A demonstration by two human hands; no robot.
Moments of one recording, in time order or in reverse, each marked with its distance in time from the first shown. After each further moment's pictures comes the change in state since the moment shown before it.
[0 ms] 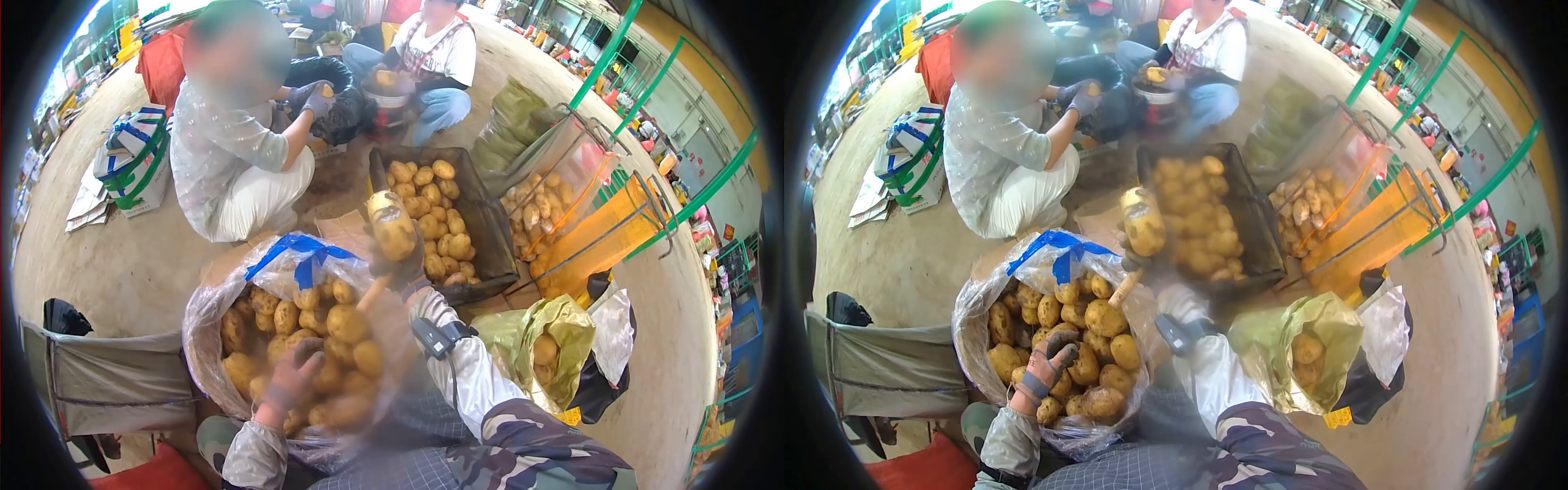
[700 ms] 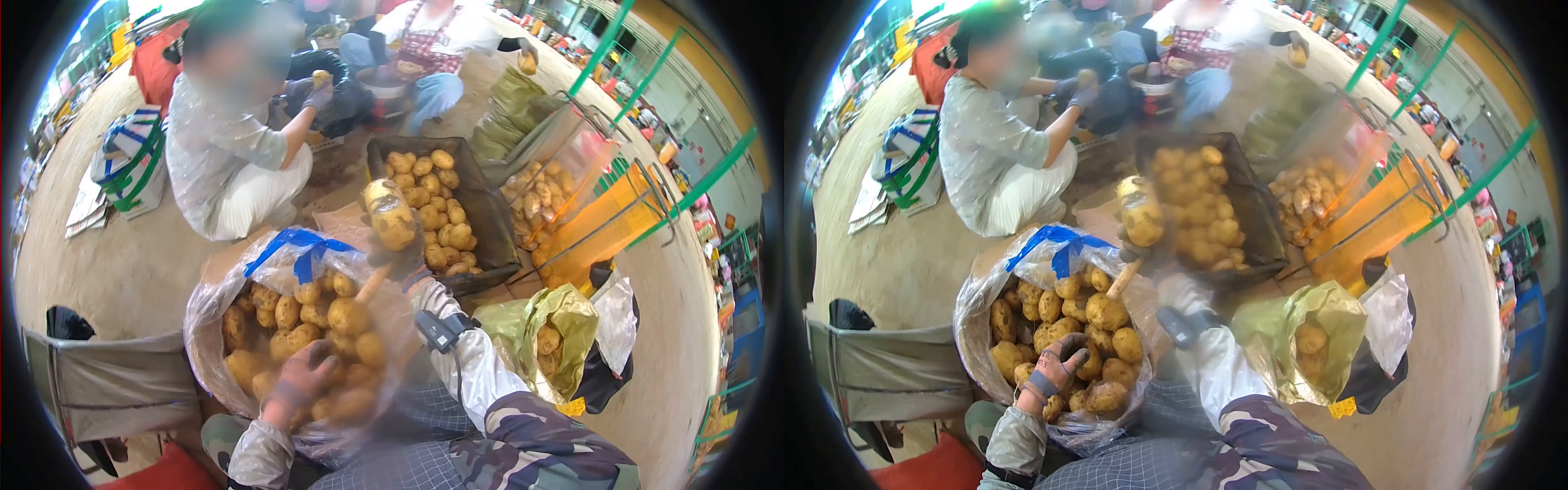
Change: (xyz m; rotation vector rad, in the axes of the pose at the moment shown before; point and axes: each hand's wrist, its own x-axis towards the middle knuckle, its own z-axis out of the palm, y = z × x) left_hand -0.004 -0.010 0.004 0.403 -0.051 0.017; right_hand 0.007 0.005 -0.021 0.258 -0.230 0.055
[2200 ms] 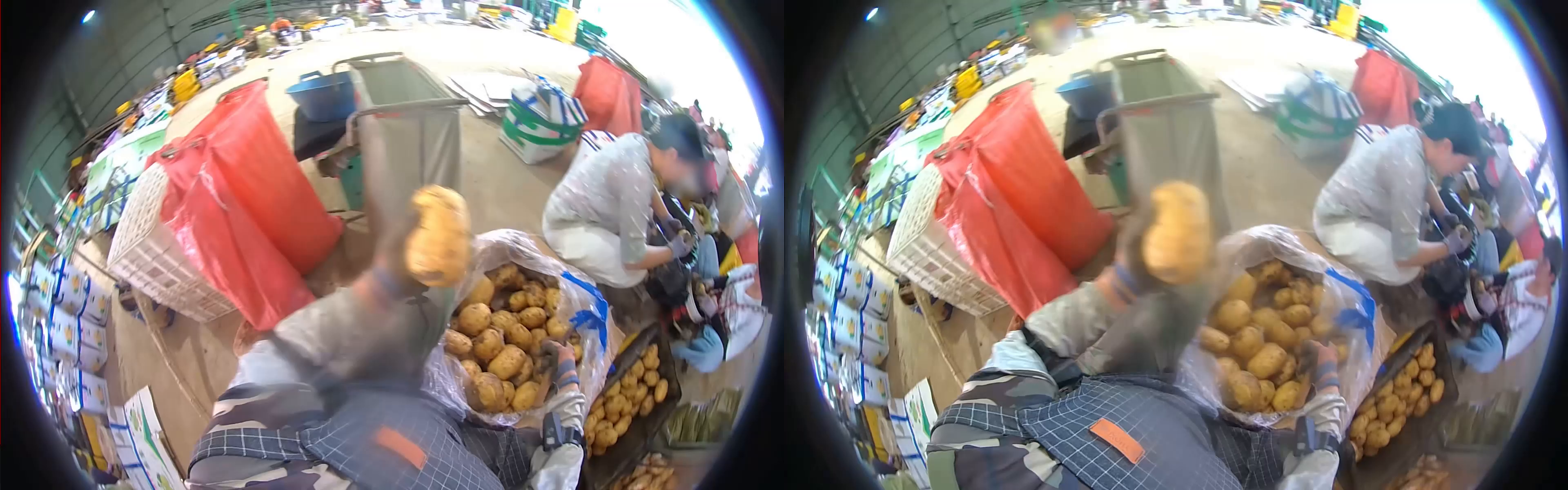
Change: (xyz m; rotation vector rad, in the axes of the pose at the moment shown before) left_hand -0.232 0.028 -0.076 -1.466 0.706 0.859; right_hand 0.013 0.140 -0.043 -1.342 0.310 0.709
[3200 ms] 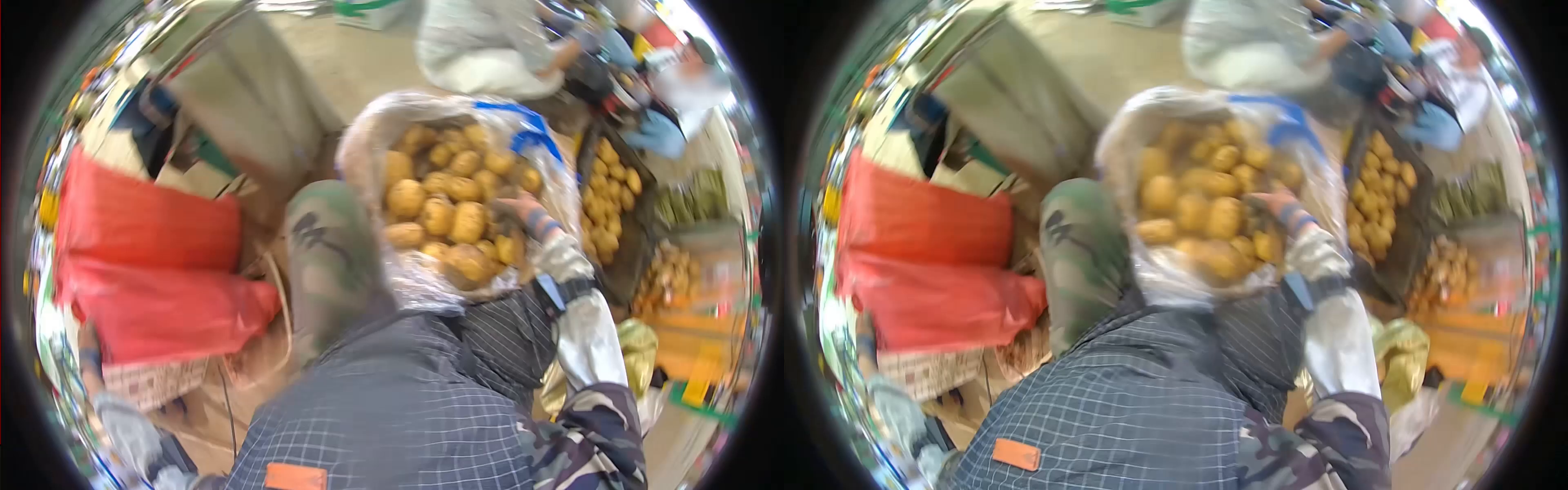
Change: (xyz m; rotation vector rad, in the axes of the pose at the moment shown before) left_hand -0.313 0.657 -0.163 2.832 0.789 -0.587; right_hand -0.045 0.006 0.018 -0.422 0.010 -0.060
